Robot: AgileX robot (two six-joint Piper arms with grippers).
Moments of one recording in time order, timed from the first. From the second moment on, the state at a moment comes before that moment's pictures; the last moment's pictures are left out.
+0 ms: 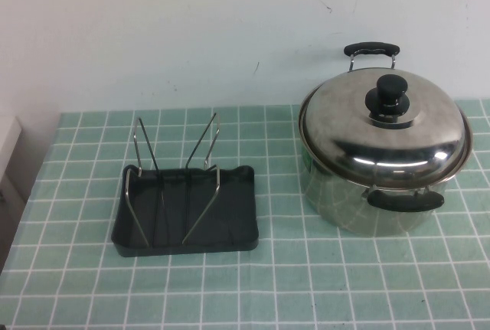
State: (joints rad) right arm -0.07 -0.01 0.02 -0.08 0.42 -0.15; left arm -0.04 -0.01 0.02 -0.10 0.36 0.03
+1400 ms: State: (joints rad) right arm -0.07 -0.01 0.03 -0.21 -0.36 -0.17; left arm -0.04 -0.01 0.02 -0.07 -0.23 0.09
